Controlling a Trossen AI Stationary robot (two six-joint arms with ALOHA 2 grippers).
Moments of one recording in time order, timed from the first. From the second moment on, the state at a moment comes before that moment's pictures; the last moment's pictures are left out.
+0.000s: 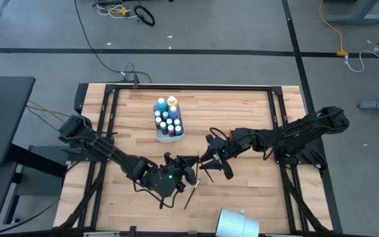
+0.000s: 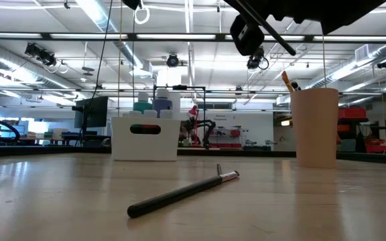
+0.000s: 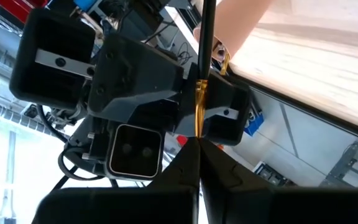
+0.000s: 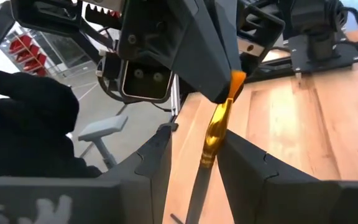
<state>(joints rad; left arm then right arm) -0.52 1.73 1.35 -0.10 -1.03 1.92 0.16 1.44 0.74 0.57 -0.27 0.37</state>
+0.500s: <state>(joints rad) -0.52 1.73 1.35 -0.10 -0.99 1.90 0.11 1.44 0.74 0.55 -0.37 0.25</state>
